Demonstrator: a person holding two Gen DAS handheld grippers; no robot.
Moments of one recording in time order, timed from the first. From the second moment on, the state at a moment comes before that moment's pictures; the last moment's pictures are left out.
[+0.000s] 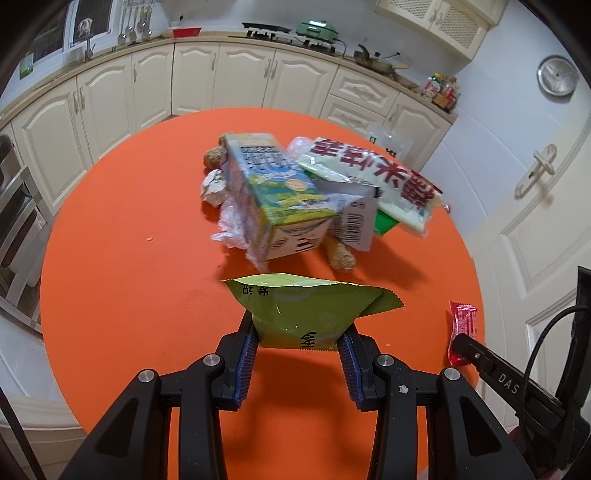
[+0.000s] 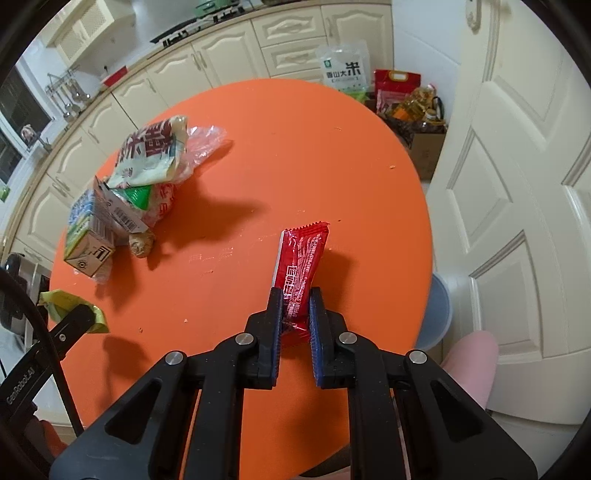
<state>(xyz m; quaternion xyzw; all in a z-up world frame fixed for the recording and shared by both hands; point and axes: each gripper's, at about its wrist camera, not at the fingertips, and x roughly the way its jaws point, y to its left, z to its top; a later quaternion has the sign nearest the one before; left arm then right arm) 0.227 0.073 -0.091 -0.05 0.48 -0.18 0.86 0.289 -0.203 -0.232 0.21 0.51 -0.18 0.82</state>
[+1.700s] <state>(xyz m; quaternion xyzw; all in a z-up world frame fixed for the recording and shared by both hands) 0.194 -0.290 -0.119 0.19 0.50 -0.35 0.77 0.134 -0.426 -0.236 0.32 0.44 -0.34 0.77</state>
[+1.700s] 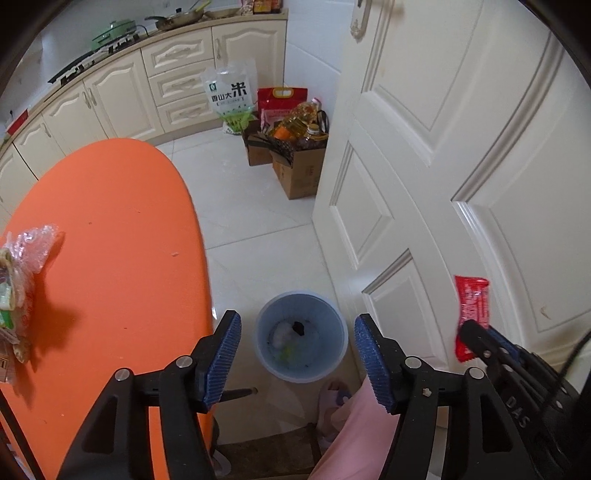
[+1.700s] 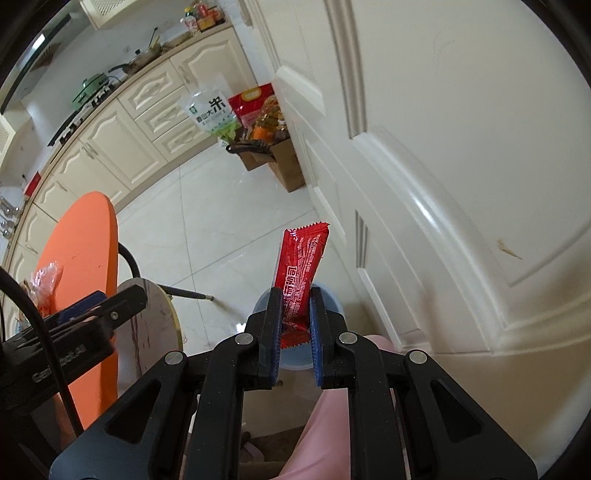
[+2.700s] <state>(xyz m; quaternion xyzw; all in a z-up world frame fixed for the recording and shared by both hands) 0.175 -0.173 -0.082 0.12 0.47 -0.31 0.82 0.145 -0.352 -0.187 0.27 0.41 -0.30 0.82</state>
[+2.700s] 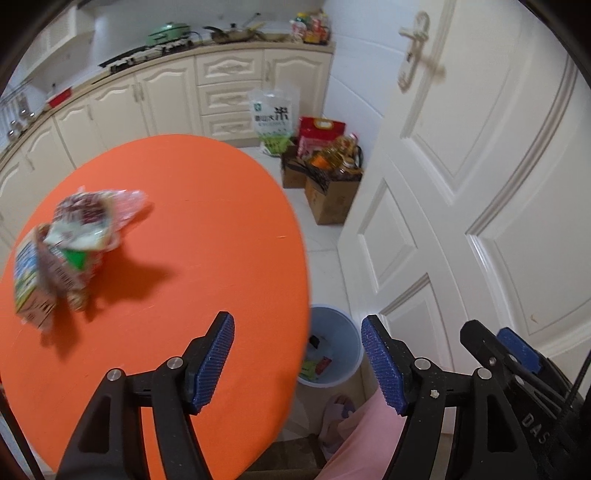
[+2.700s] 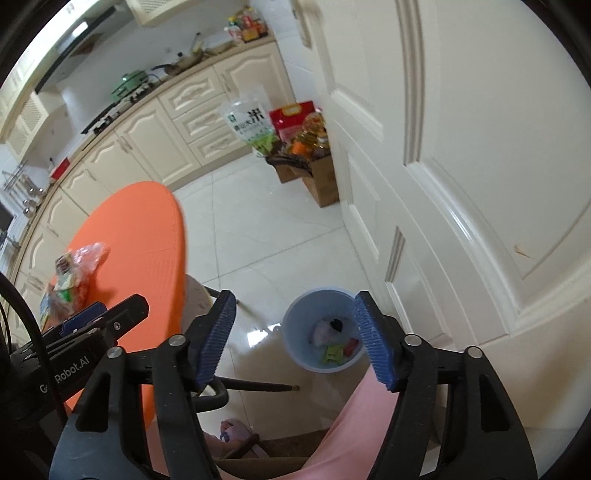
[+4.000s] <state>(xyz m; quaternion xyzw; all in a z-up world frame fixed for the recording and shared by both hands) 0.303 0.092 -0.045 -0.10 0.50 -0.09 0.86 0.465 -0.135 -0.183 0.00 0.51 0.01 0.86</state>
